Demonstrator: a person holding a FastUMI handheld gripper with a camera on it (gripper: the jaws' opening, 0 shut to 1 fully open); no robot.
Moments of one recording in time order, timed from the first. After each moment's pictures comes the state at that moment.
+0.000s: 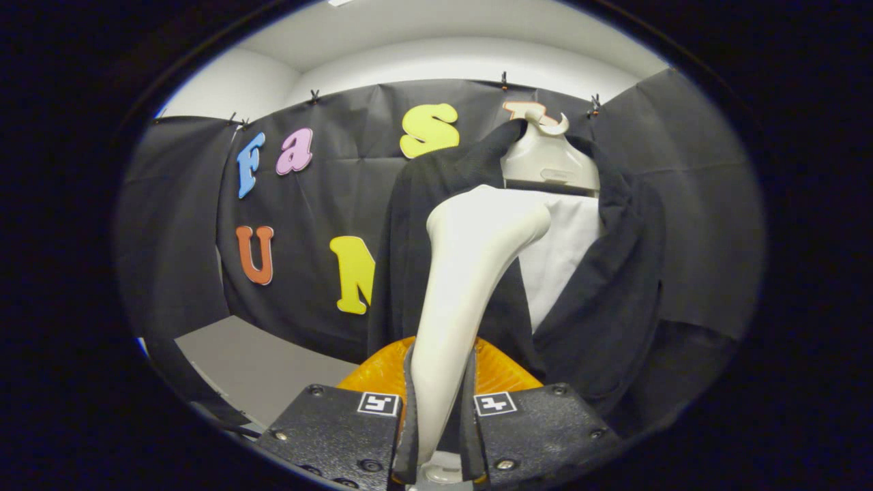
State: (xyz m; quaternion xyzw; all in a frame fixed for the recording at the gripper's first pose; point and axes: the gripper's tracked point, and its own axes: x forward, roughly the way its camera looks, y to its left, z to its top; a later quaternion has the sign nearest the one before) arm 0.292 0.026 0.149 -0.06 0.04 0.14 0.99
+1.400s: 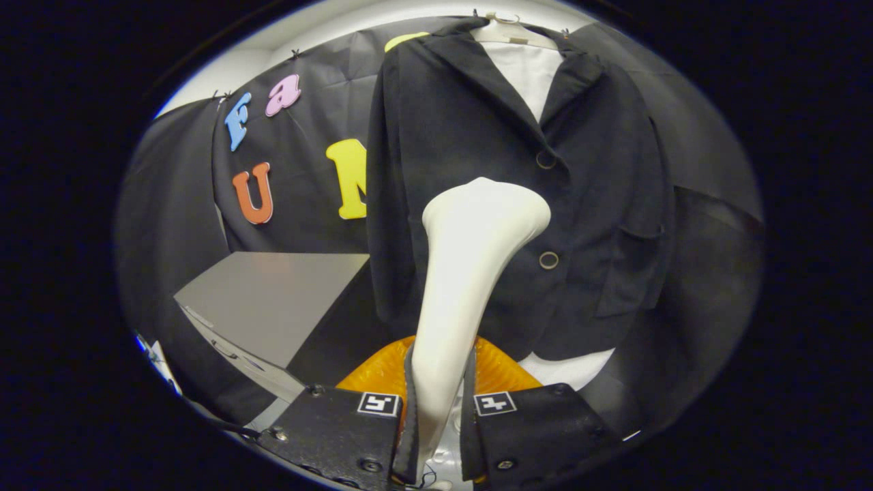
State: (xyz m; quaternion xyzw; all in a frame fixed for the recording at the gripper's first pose) arm 0.252 0.001 -0.064 -0.03 0.21 0.13 0.97
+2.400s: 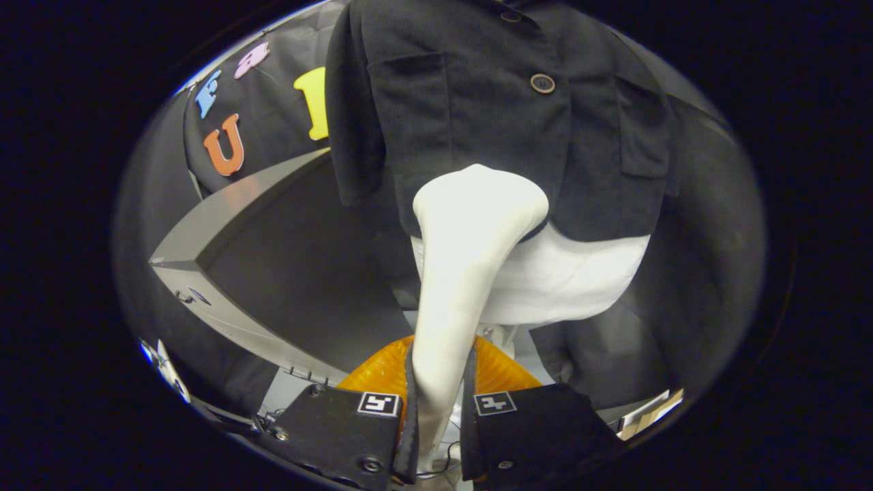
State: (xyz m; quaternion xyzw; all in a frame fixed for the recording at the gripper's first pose) arm 0.237 -0.029 -0.228 -0.01 0.35 0.08 0.93
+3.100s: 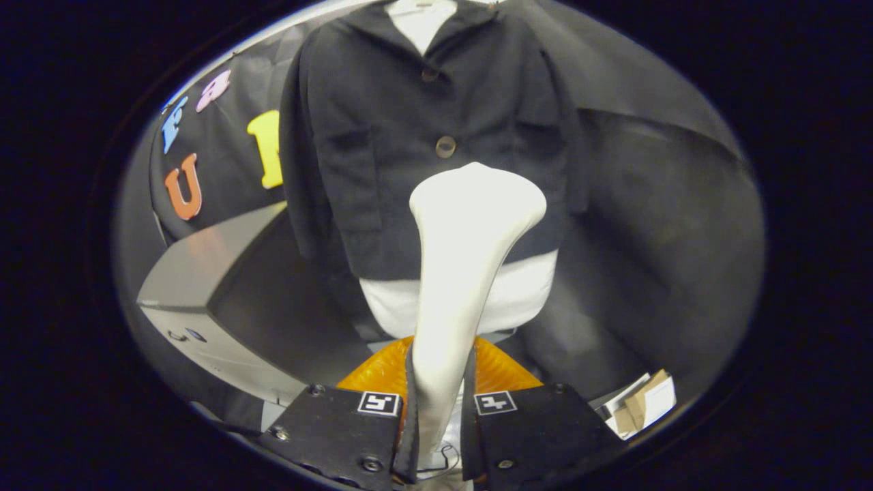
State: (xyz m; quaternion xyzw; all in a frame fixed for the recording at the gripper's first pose) arm 0.198 -0.085 -0.111 0.01 0.23 -0.05 0.97
